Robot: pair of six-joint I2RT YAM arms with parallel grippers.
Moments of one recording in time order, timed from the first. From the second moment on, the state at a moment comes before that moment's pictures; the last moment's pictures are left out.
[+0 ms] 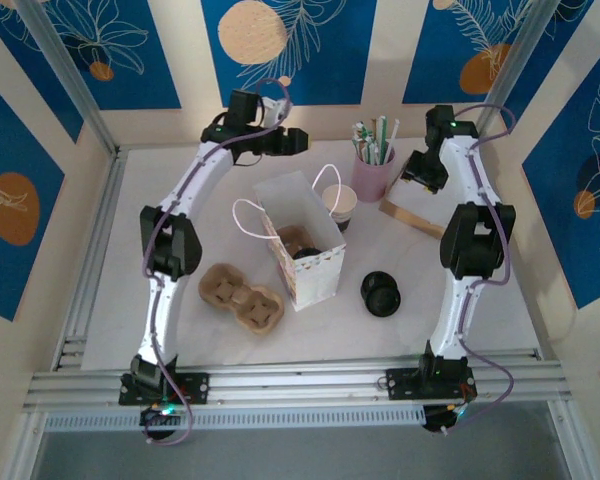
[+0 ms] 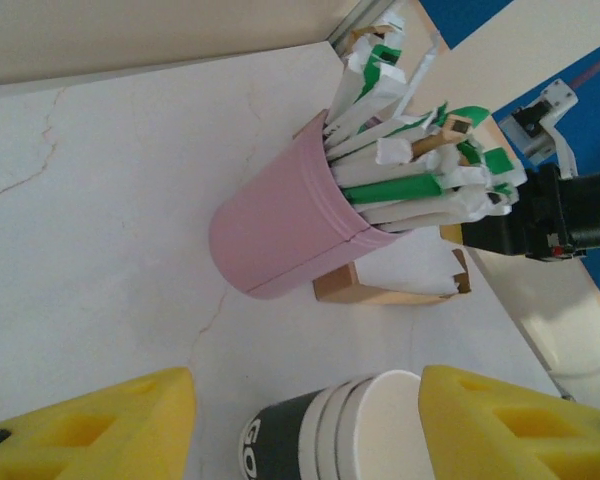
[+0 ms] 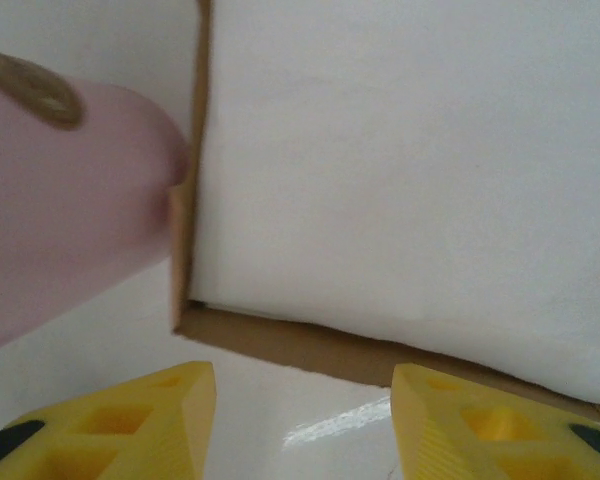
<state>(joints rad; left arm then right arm) -0.38 2.34 2.35 -0.64 0.71 -0.30 -0.05 2.13 2.04 -1.21 -0.03 0.44</state>
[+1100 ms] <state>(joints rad) -0.49 2.45 2.35 -0.54 0.70 -0.08 -0.07 2.49 2.33 -1.36 -0.04 0.34</state>
